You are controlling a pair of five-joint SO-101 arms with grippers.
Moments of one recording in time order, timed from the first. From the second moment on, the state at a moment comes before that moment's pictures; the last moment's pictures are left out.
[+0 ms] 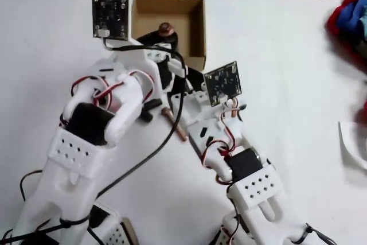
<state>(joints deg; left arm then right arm) 19.1 -36.0 17.0 47.9 20.9 -31.8 -54.8 60.0 15.9 -2.6</state>
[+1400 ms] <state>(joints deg) 18.5 -16.5 -4.3 64.2 21.8 -29.1 -59.1 59.0 16.0 -2.7</state>
